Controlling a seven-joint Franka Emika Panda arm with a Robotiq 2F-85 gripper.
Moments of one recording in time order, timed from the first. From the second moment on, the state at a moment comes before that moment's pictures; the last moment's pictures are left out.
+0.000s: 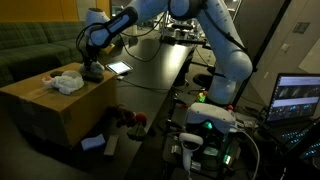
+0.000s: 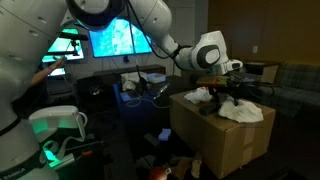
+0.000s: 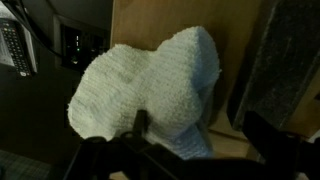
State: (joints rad) arm 0.00 0.73 0.00 -1.47 -0.17 2.50 -0.16
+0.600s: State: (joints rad) arm 0.03 0.82 -0.07 -1.39 -0.19 2.51 -0.14
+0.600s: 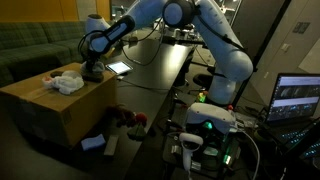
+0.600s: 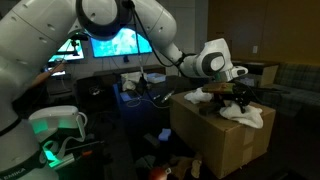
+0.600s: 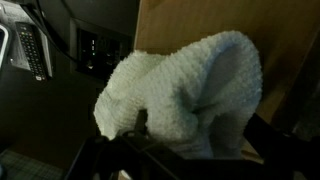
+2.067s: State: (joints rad) arm 0.04 0.59 -0.15 -1.63 -0.27 2.55 -0.02
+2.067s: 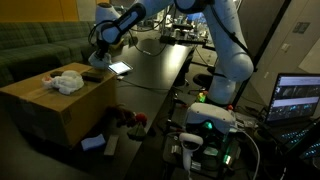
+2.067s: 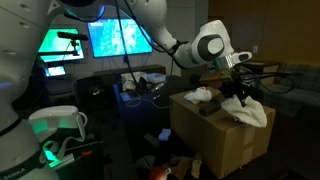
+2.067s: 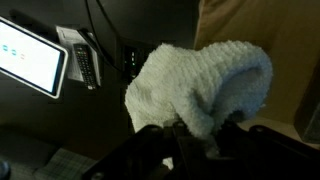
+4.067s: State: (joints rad) arm -0.06 0.56 -0.10 -2.25 -0.16 2.82 0.08
